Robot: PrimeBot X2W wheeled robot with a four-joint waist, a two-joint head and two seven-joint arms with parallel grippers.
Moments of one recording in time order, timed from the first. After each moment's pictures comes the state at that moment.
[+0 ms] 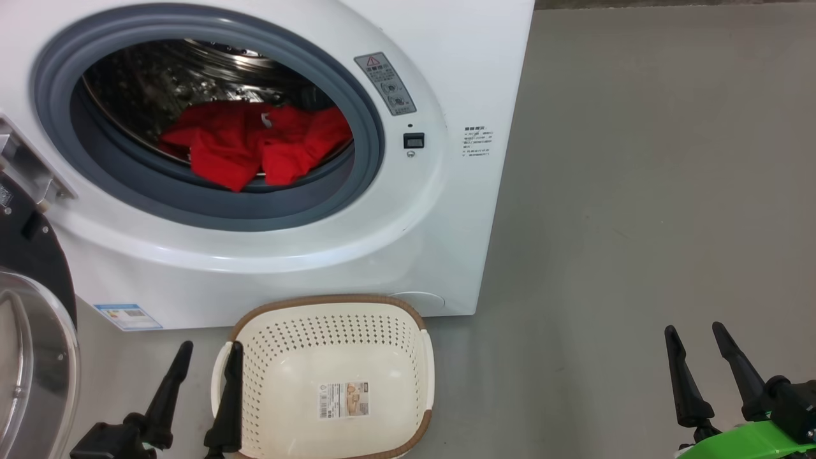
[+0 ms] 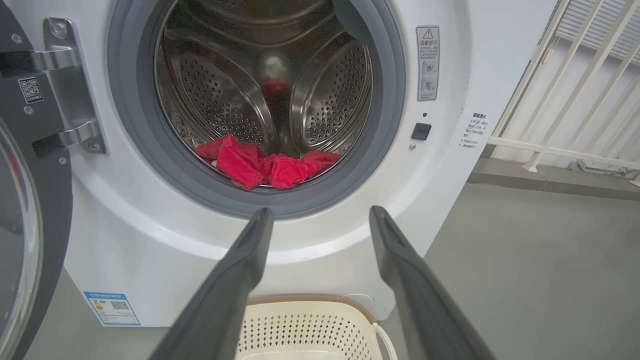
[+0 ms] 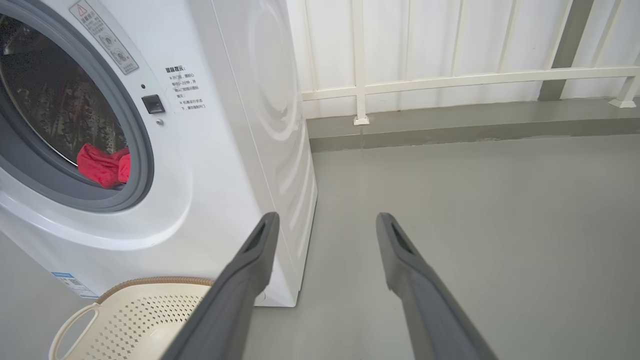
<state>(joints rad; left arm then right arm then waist) -0.01 0.10 -0.02 0.15 -0.34 -0.13 -0.26 0.07 -0.11 -0.08 0.19 0.34 0.12 -0.25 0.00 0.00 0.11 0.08</state>
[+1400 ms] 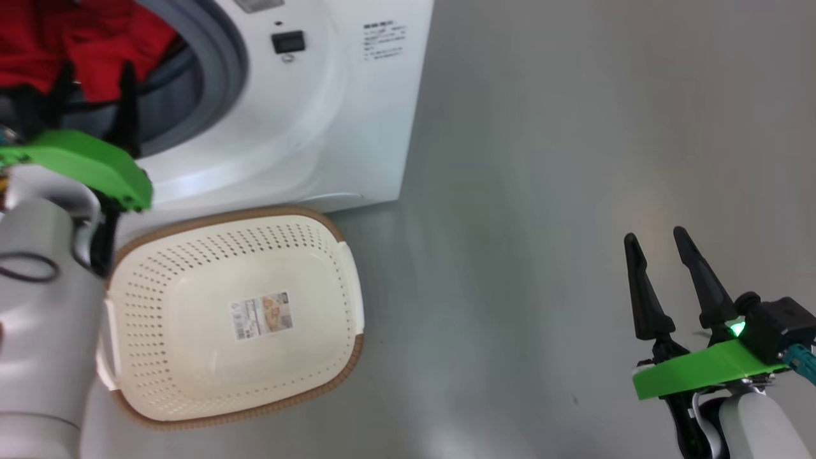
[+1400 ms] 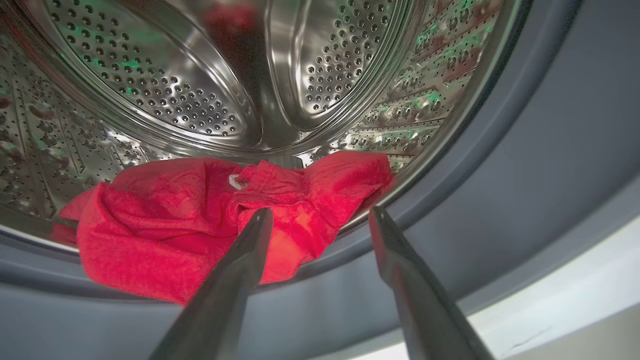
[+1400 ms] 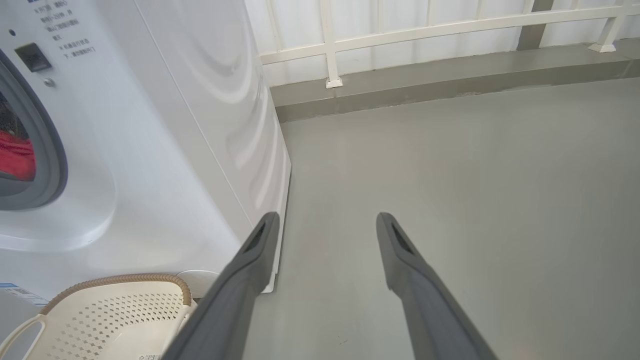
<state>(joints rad) -1.03 0.22 -0.13 1.04 -0.34 -0.13 -0.26 -0.14 -0.06 -0.02 0.17 0.34 0.12 -0.26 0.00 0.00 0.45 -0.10</state>
